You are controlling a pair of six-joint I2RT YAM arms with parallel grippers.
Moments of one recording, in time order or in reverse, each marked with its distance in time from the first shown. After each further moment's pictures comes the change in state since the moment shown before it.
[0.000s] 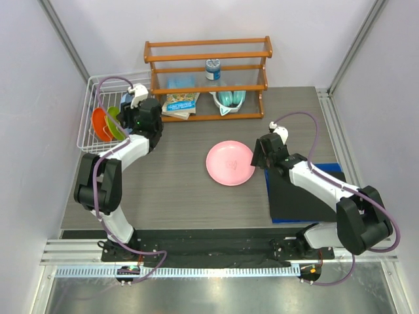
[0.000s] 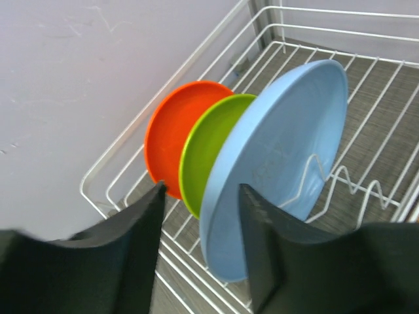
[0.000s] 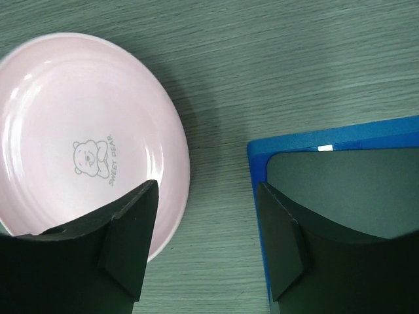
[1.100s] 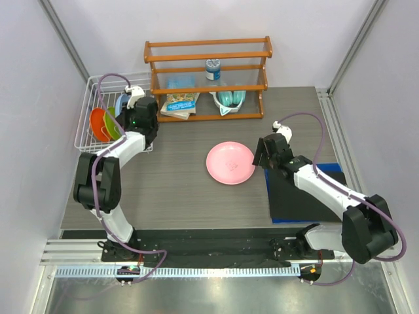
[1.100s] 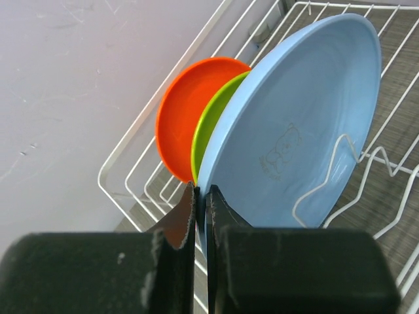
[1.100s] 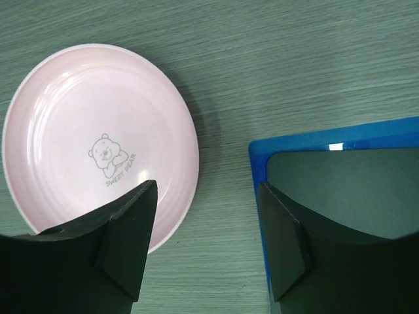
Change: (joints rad) left arm 0.050 0.016 0.042 -0.176 0.020 0.001; right arm -0.011 -0.068 -0.018 -0.005 -0.013 0.000
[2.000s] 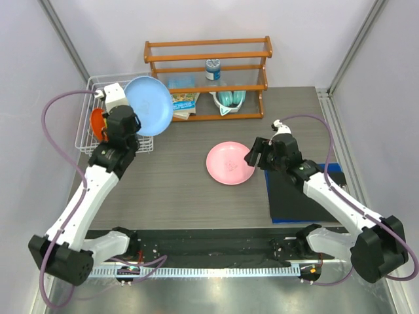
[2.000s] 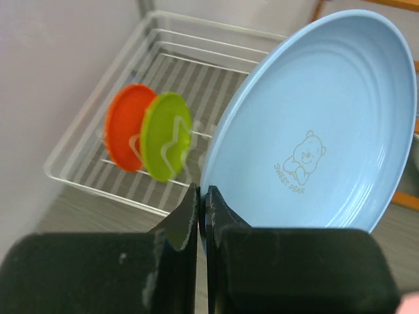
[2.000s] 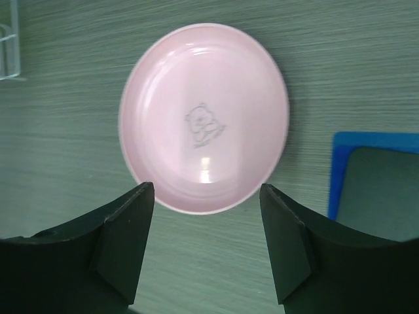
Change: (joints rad) left arm -0.124 -0.600 -0.009 -0.453 0.312 -0.283; right arm 0.000 -0.156 -0.007 -0.018 -0.242 0.009
